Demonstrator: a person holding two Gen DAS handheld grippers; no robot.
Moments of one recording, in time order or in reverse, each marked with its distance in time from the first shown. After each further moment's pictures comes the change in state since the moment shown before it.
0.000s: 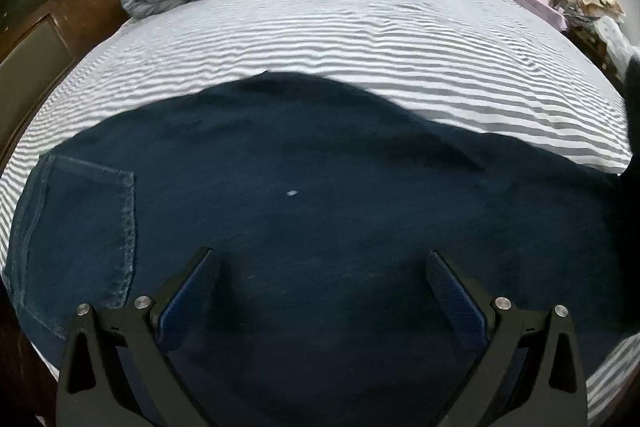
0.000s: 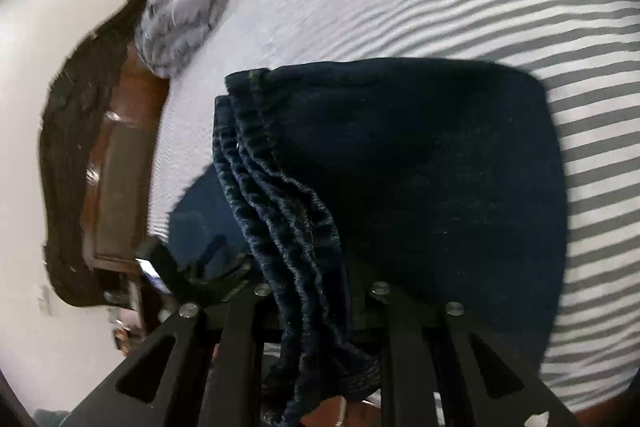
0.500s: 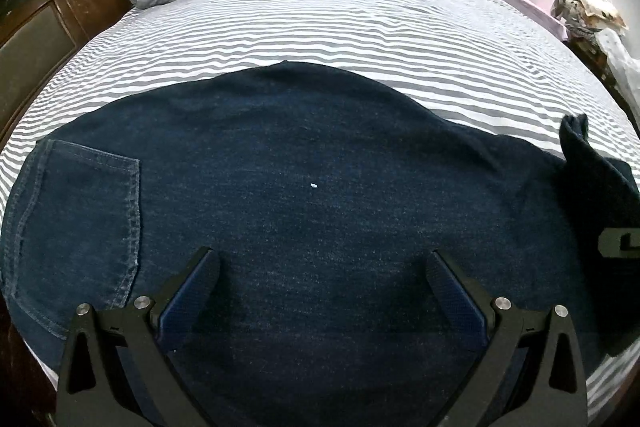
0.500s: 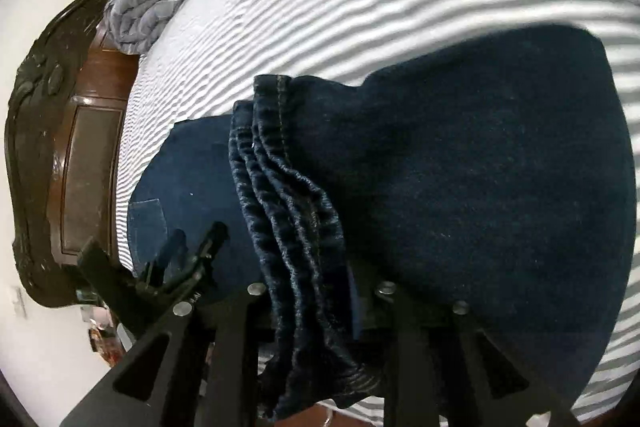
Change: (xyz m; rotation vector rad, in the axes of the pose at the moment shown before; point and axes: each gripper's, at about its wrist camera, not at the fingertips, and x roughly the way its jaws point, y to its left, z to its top) left arm 0.003 0.011 -0.002 -0.025 -0.006 -0.025; right arm 0.065 0.014 -0.004 0.002 0.049 -0.096
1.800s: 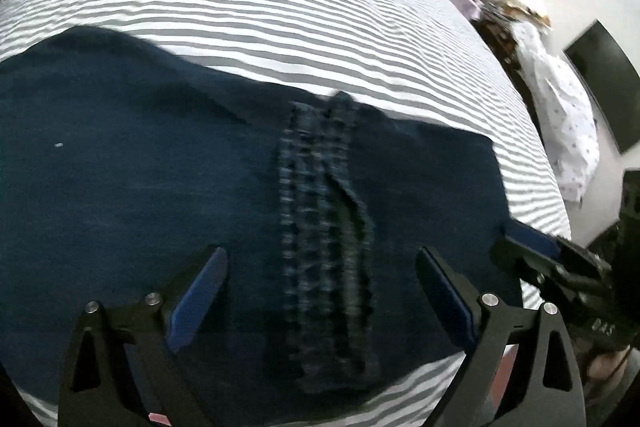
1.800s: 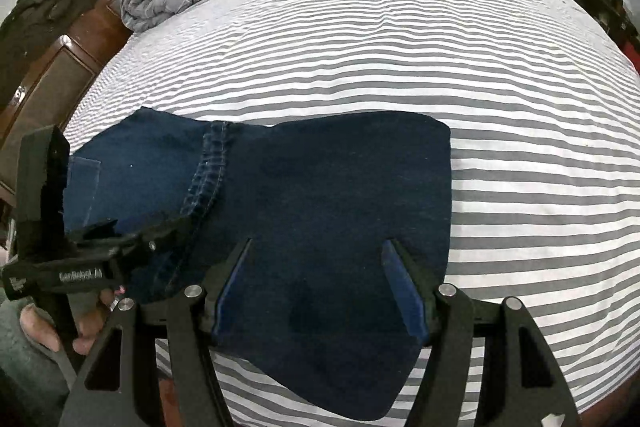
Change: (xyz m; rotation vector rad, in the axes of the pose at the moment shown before) left arm -0.017 -0.103 0.009 -0.007 0.224 -0.484; right arm -0.080 -0.029 -0.040 -0.305 -0.237 -0.291
